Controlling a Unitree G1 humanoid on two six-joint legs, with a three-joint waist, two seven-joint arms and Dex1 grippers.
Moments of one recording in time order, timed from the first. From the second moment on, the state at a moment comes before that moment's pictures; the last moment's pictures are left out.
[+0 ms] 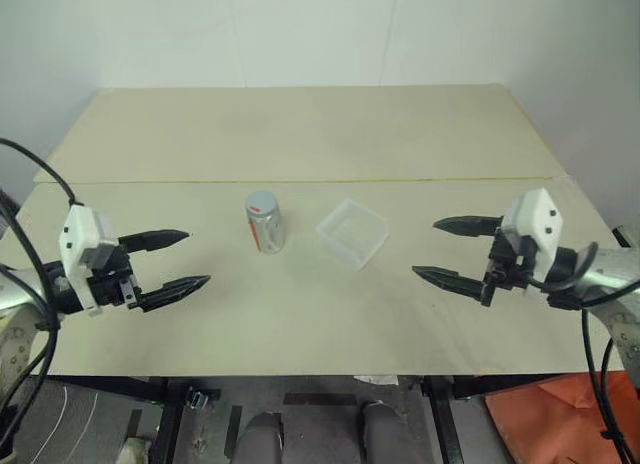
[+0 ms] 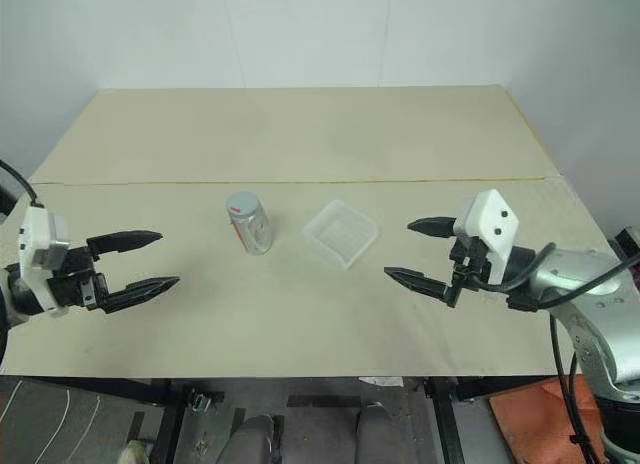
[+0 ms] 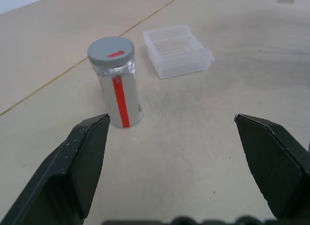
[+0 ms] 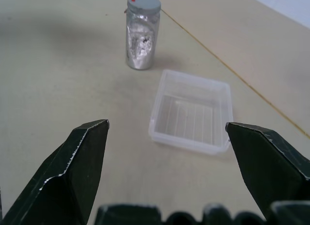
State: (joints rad) left arm -0.03 0.92 0.47 -0.28 -0.66 0.46 -1.14; right arm -0.23 -0.91 -0.21 -0.48 0.62 0.57 0.91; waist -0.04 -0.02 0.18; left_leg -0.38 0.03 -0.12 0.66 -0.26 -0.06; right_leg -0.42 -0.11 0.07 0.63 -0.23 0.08
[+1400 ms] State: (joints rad) left arm -0.36 0.42 0.09 -0.01 -0.36 0.32 -0.60; right arm -0.21 -0.95 -0.32 -0.57 0.65 0.61 0.90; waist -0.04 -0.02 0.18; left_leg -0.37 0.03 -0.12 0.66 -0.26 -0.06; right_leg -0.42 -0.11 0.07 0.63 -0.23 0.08
